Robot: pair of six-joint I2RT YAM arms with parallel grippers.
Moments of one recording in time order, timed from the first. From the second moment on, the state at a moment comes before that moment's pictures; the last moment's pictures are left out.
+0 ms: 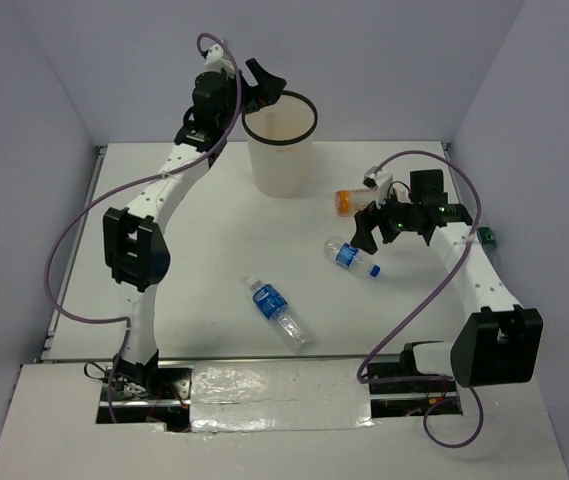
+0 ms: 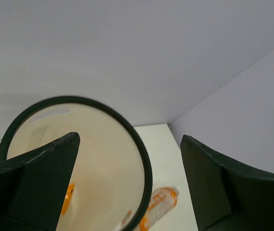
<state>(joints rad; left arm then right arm) -0.34 2.11 2.10 0.09 0.11 -0.63 0.04 1.26 1.05 -0.65 -0.63 -0.47</state>
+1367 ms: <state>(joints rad) -0.02 0.86 0.51 -0.20 0.36 -1.01 0.28 1.71 1.21 -0.71 -0.39 -0.63</state>
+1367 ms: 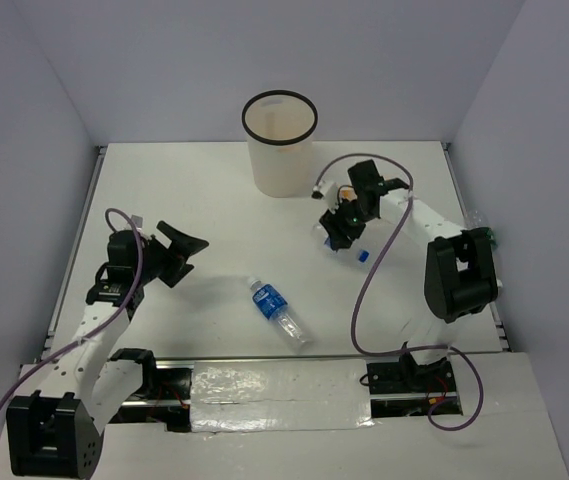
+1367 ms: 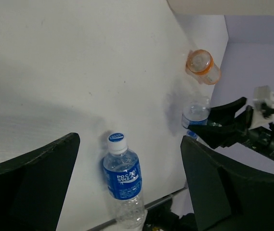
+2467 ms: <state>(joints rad) -0.30 0.97 0.42 -0.33 0.35 -1.30 0.45 2.13 2.22 -0.12 -0.28 -0.27</state>
